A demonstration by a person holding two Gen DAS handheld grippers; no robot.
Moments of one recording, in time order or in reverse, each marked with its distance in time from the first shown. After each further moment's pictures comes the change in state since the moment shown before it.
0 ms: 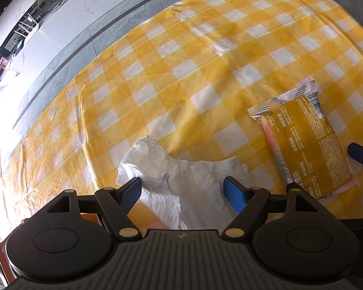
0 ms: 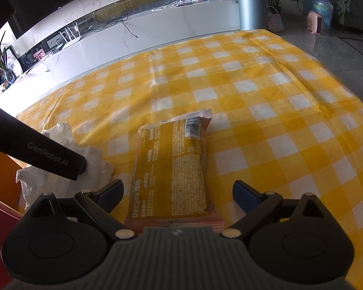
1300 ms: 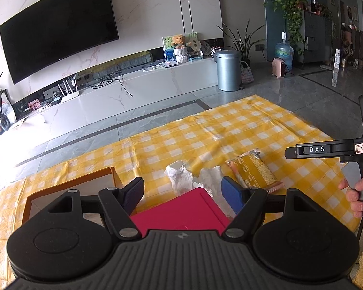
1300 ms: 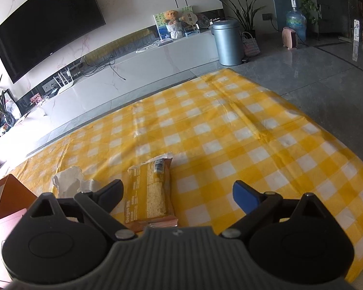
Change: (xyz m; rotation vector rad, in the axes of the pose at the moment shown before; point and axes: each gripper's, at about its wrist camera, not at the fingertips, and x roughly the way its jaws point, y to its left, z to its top) left arm -0.161 0.020 -0.183 -0.191 -0.653 -0.042; right arm -0.099 -0.045 0.002 0.113 -0.168 -0.005
